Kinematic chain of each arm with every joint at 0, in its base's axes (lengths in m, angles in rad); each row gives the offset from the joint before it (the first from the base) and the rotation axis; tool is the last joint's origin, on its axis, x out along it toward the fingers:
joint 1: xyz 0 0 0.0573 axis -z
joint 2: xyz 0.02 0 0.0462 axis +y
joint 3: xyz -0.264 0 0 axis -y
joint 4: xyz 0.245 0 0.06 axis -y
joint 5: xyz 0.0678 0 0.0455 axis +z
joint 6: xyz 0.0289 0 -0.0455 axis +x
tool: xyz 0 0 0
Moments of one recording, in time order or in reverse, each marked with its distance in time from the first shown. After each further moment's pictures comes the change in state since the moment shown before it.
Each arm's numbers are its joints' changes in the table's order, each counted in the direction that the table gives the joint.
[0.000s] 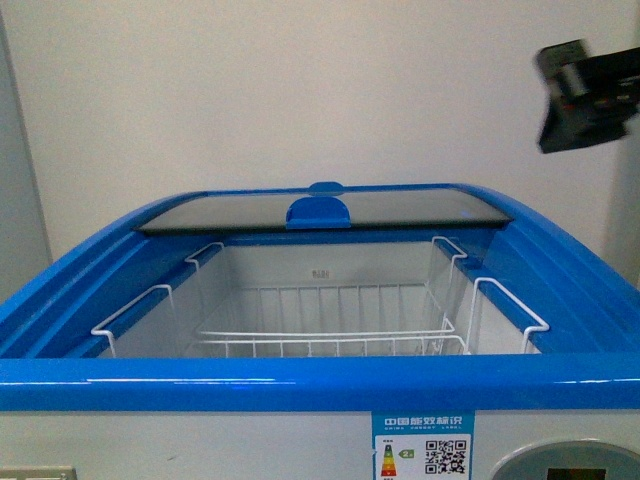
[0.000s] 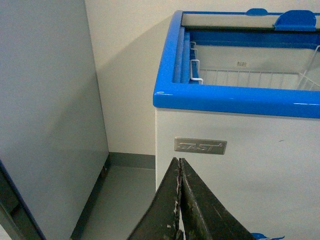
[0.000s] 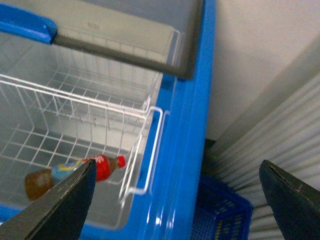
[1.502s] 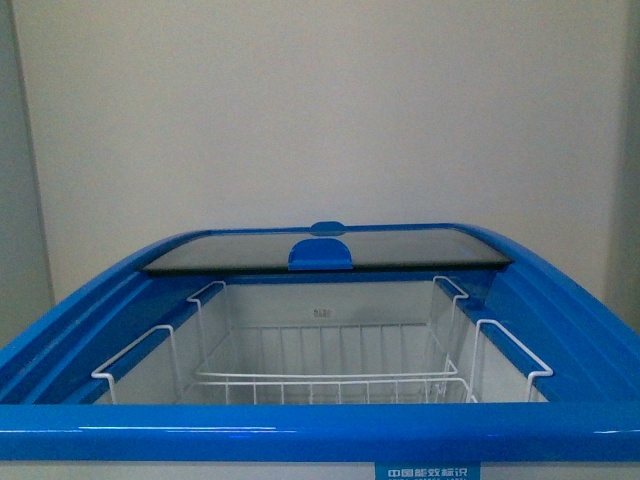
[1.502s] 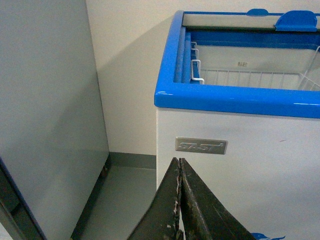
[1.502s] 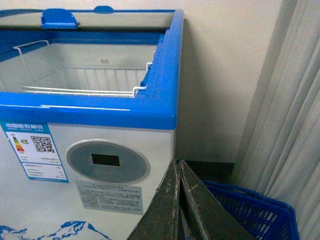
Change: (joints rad) left arm 0.000 -0.001 0.000 0.000 0.000 0.000; right arm 0.176 -1.121 -1.281 0.531 0.181 0.143
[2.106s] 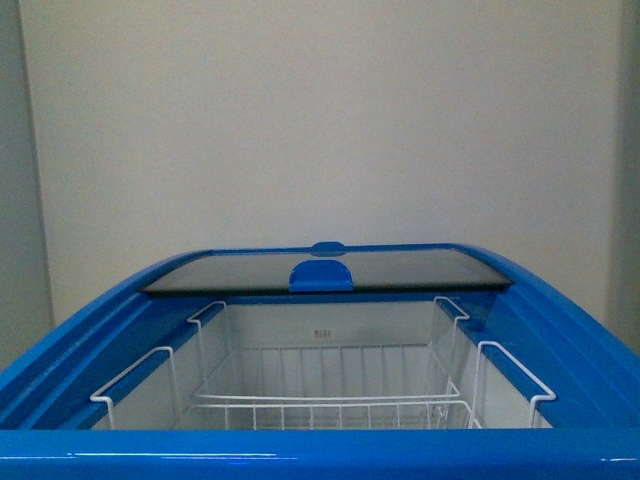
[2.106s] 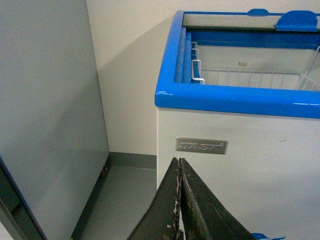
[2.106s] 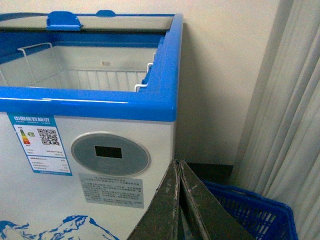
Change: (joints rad) left arm 0.000 0.000 0.000 0.000 0.000 0.000; right arm 0.000 -0.255 -0.026 -0.212 0.000 0.000
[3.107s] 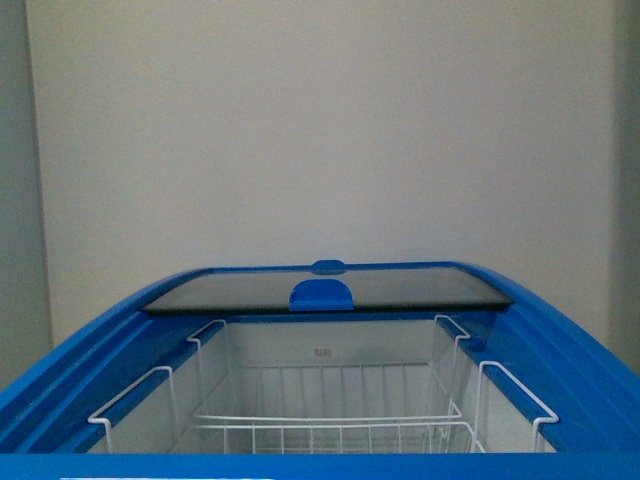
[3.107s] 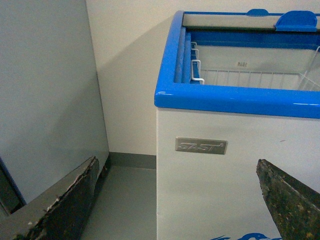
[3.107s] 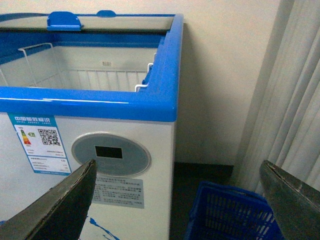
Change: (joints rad) left arm 0.000 0.000 0.000 0.000 0.000 0.000; right arm 0.000 -0.001 0.000 0.000 0.000 0.001
